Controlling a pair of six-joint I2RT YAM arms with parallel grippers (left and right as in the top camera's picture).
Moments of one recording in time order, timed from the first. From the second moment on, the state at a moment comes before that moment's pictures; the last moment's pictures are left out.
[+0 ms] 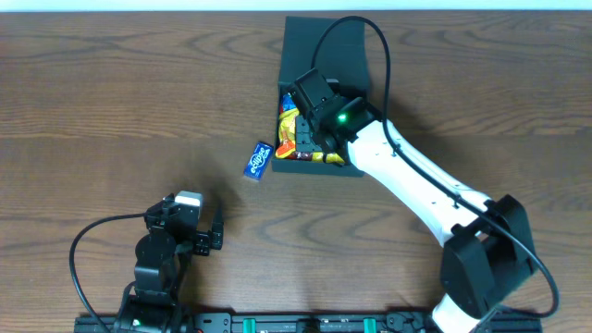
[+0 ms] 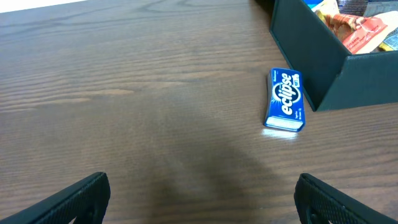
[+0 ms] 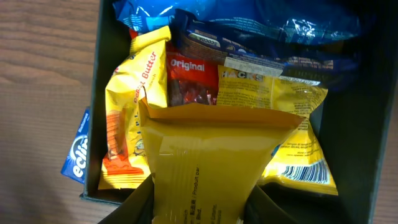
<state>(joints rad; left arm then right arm) -0.17 0.26 0.09 -0.29 -0.01 0.07 0.63 1.83 1.48 -0.81 0.15 0.62</state>
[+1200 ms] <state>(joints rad) -0.17 0.26 0.09 -0.29 -0.01 0.07 0.63 1.93 1.49 -0.83 0.18 0.67</state>
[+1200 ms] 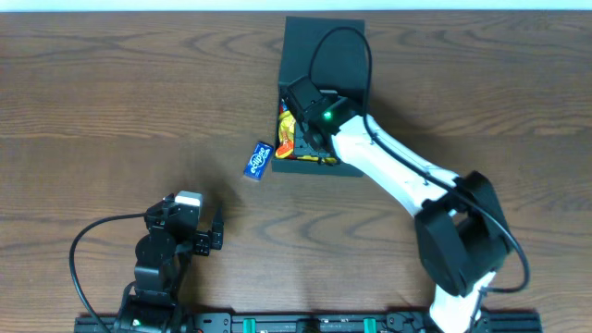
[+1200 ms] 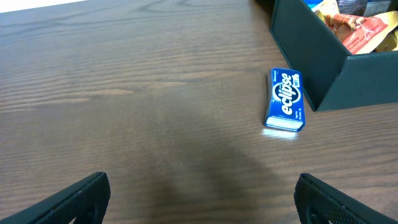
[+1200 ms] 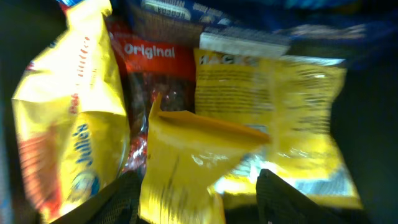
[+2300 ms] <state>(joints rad) -0.17 0.26 0.09 -0.29 -0.01 0.07 0.85 1.97 1.64 -0.79 0.12 1.14</state>
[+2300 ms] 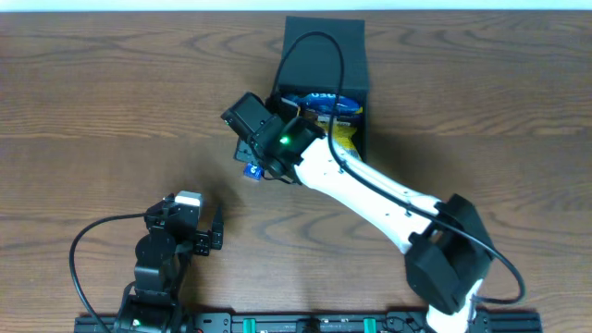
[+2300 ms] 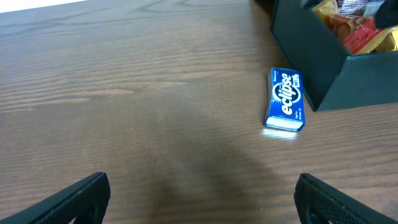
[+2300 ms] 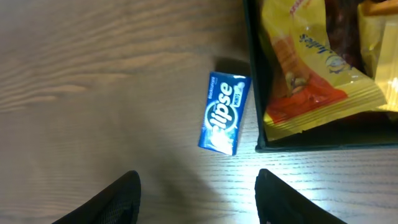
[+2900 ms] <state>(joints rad) -0.17 0.26 0.09 -0.29 -0.01 0.07 0.86 2.12 1.65 -0.80 0.06 1.14</state>
